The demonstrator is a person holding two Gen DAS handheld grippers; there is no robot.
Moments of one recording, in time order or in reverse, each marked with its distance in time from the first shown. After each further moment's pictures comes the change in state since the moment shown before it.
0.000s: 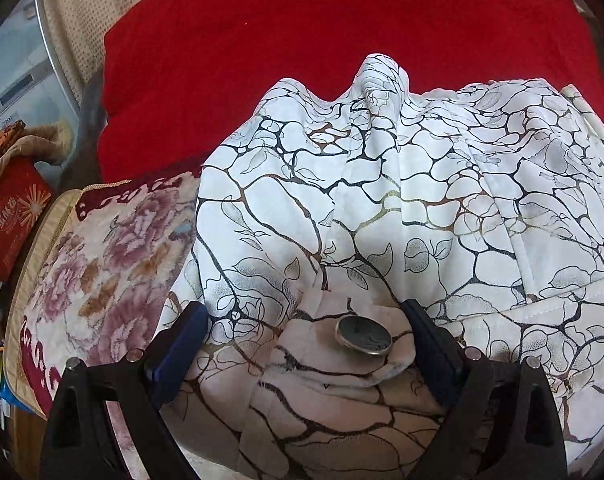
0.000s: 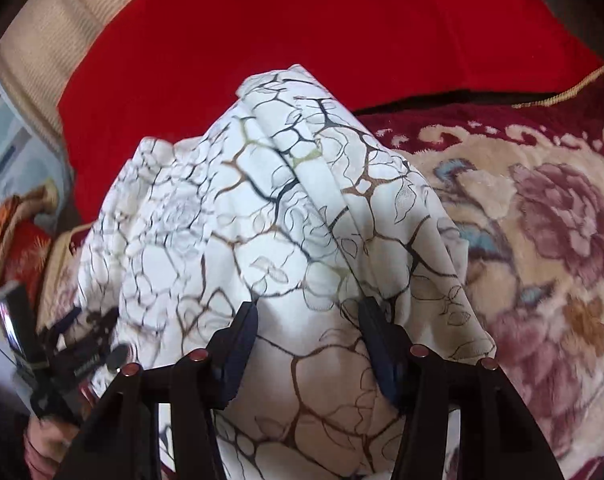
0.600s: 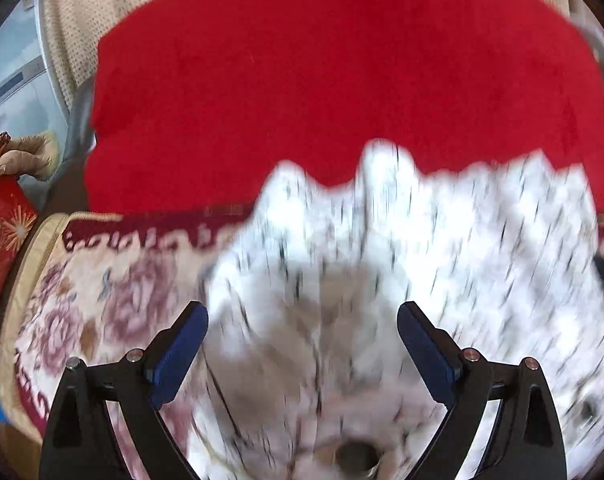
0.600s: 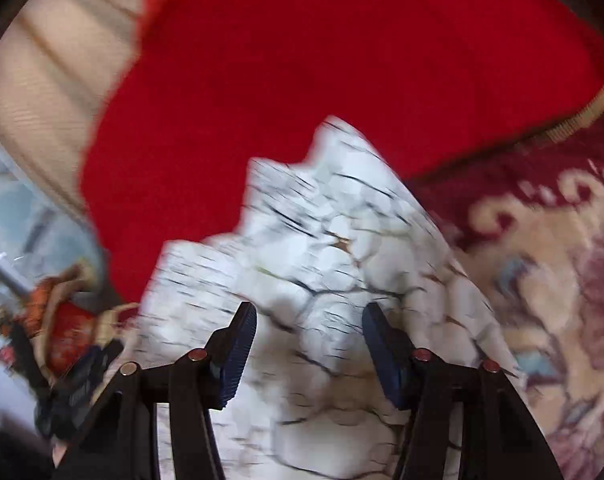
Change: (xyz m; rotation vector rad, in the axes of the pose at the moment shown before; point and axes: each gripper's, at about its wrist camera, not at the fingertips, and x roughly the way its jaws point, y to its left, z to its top) left arm 0.000 0.017 0.082 -0.036 0.023 -0.066; right arm 0.028 -0.006 0.090 0.195 -0.080 0.157
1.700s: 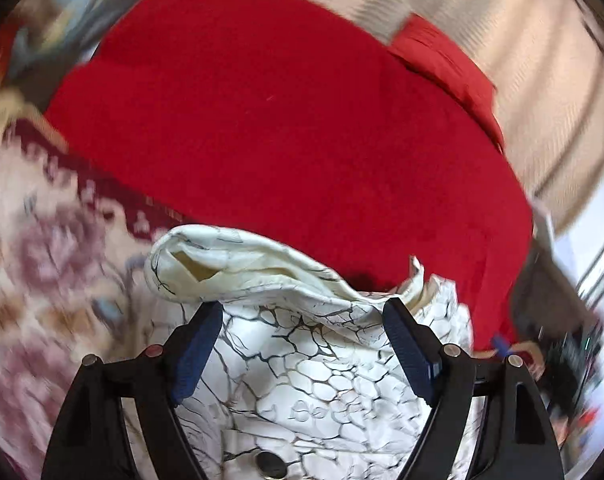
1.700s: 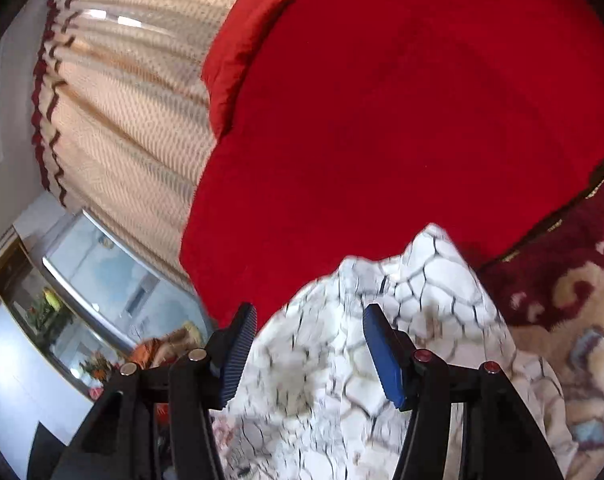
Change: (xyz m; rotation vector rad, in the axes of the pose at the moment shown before) left arm -0.007 0.095 -0.002 -0.530 -0.219 -0.525; right arm -0.040 0.008 0.035 0.050 -0.233 0.440
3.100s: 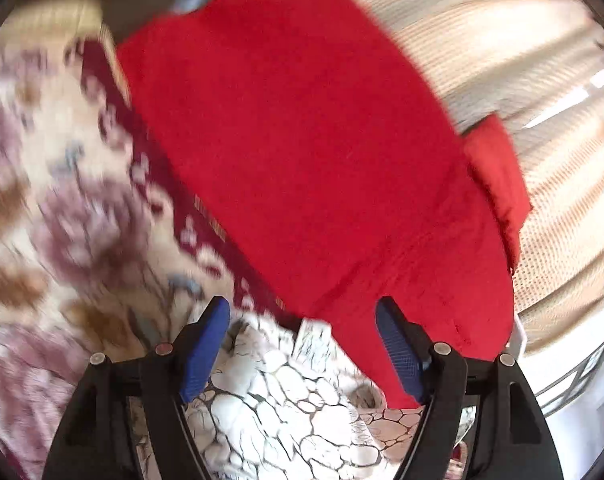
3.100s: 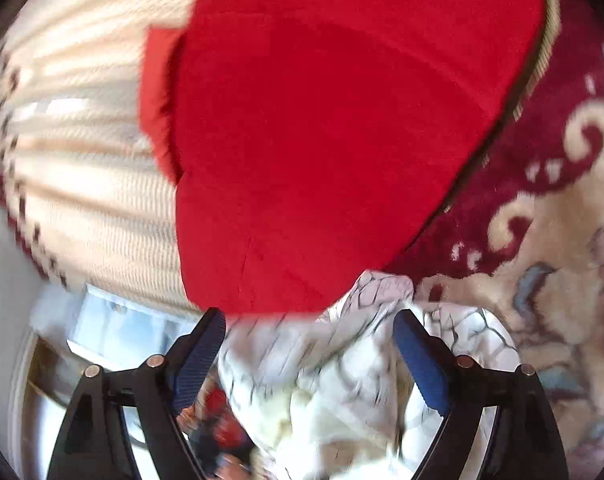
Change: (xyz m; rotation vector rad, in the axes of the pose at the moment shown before) left arm -0.034 0.066 0.058 -0.342 -0.126 -0.012; right arm -0.033 -0.033 0.015 0.327 0.031 0.012
